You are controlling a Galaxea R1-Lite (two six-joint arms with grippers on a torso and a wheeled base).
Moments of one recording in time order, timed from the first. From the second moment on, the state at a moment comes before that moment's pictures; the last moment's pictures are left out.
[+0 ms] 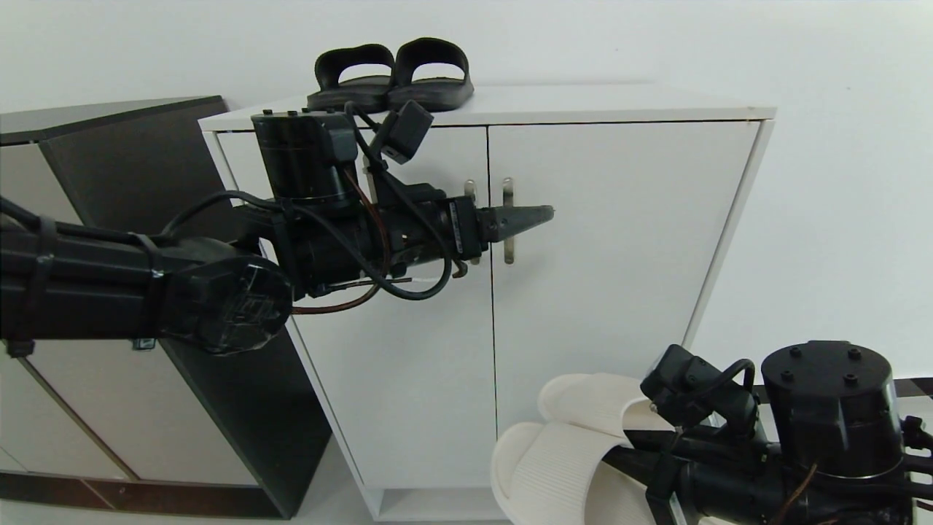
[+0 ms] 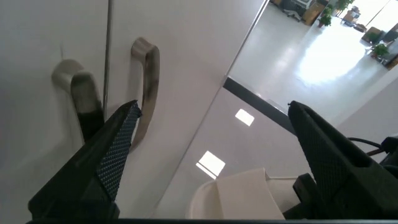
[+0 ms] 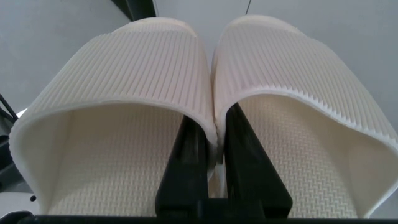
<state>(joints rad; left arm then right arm) -0.51 1.83 -1.23 -0.60 -0.50 -0.25 0.82 1.53 -0.52 -0.56 0.01 -0.07</state>
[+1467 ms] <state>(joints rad) -0.59 1.75 -1.08 -0.60 -0.47 -0.20 0.83 1.46 -0.41 -0.56 0.25 -0.13</state>
